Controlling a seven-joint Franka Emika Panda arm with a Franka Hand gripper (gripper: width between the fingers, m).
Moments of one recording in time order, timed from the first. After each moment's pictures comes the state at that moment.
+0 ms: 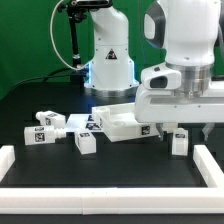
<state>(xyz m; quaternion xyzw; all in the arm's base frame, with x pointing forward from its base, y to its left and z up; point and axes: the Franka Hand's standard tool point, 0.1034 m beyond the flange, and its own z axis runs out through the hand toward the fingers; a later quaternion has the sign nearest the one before) 0.470 0.133 0.011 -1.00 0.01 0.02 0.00</state>
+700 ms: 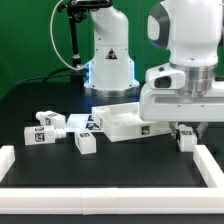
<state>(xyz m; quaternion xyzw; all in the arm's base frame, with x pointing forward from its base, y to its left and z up) 0.441 0.158 0.012 -1.00 0.05 0.04 0.00</state>
